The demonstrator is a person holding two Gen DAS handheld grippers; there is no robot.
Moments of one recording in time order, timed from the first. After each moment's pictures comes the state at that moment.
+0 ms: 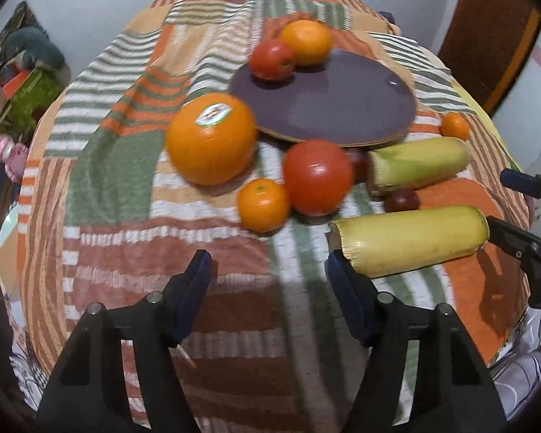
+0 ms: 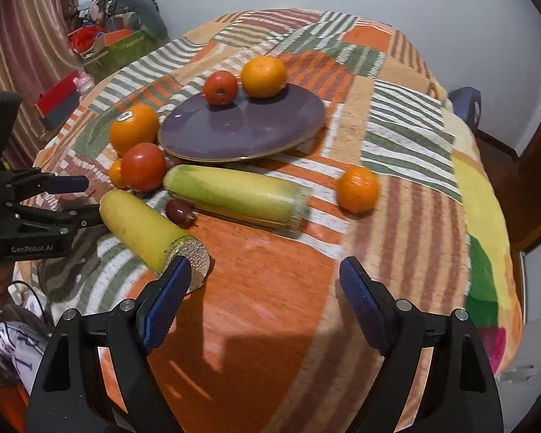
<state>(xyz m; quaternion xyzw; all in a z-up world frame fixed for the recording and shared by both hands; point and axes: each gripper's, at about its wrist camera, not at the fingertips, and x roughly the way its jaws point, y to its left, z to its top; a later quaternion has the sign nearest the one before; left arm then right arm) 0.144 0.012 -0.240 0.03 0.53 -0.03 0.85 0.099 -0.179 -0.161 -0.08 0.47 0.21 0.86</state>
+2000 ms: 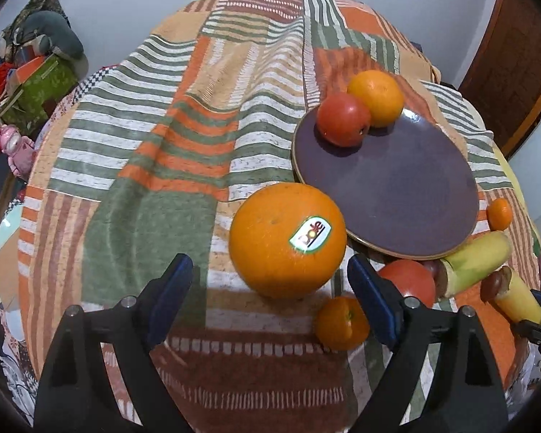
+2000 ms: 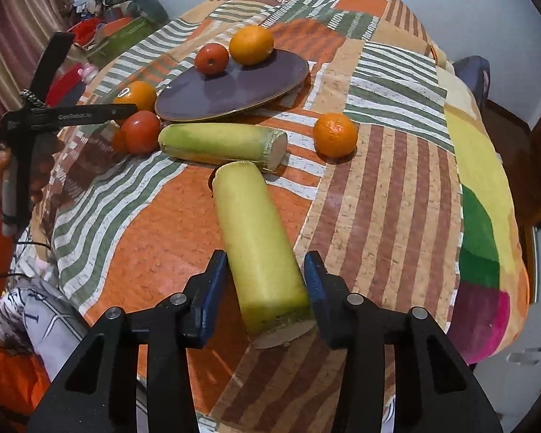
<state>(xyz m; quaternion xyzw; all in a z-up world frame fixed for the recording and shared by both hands) 0.212 0.068 -0.236 -0.02 0.50 0.00 0.86 0.094 -0.206 -0.166 -0.06 0.52 0.23 0.82</state>
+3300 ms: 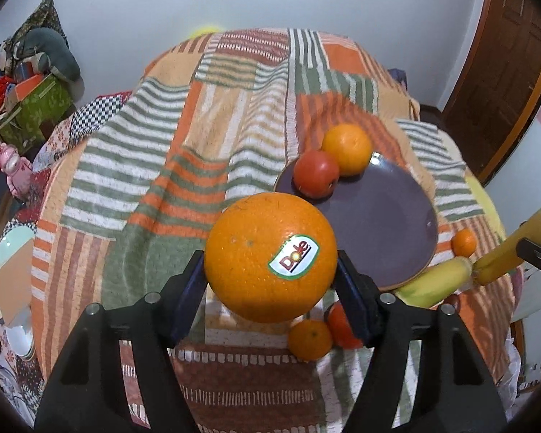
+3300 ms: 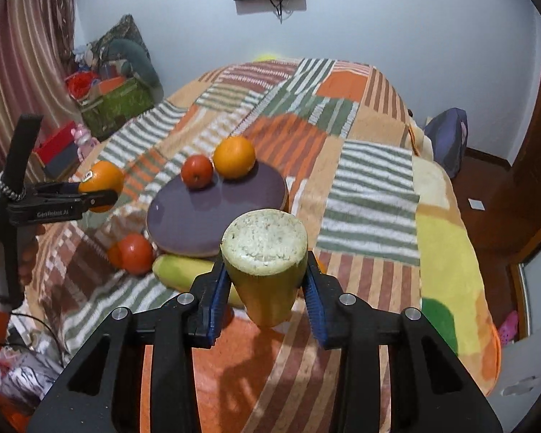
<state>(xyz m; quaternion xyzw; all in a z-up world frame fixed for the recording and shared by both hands) 0.206 0.062 -0.182 -0.03 0.45 -0.02 0.89 0.138 -0.204 -0.099 -0.04 0.41 0.20 0.89</state>
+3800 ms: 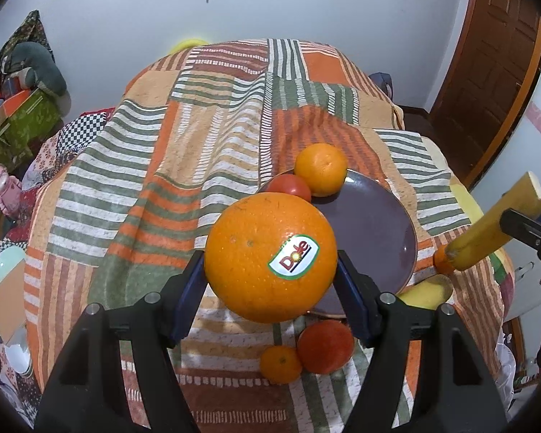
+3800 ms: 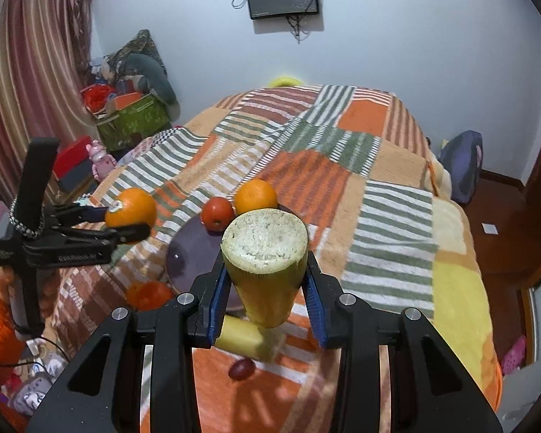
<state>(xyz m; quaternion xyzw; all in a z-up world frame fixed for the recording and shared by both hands) 0.224 0.041 -0.174 -0.02 0.44 -0.05 0.90 0.163 -0.177 -0.079 -0.03 0.37 0.24 0.89</state>
